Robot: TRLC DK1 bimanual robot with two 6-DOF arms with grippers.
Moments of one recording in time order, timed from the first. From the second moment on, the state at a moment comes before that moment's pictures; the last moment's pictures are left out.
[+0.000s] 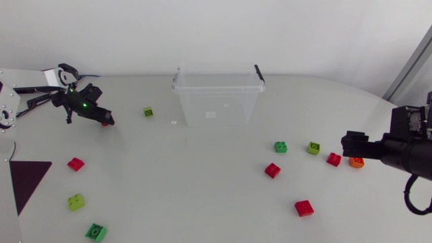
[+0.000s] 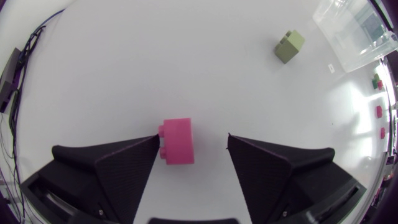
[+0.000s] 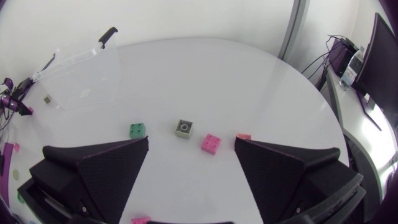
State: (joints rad) left arm 0.31 2.49 2.00 -0.76 0.27 0.63; right arm -0.10 0.90 0.57 -0.35 0.04 0.05
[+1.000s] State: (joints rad) left arm 0.30 2.49 2.00 -0.71 0.20 0.62; right arm -0.10 0.87 0.56 -0.38 0.04 0.05
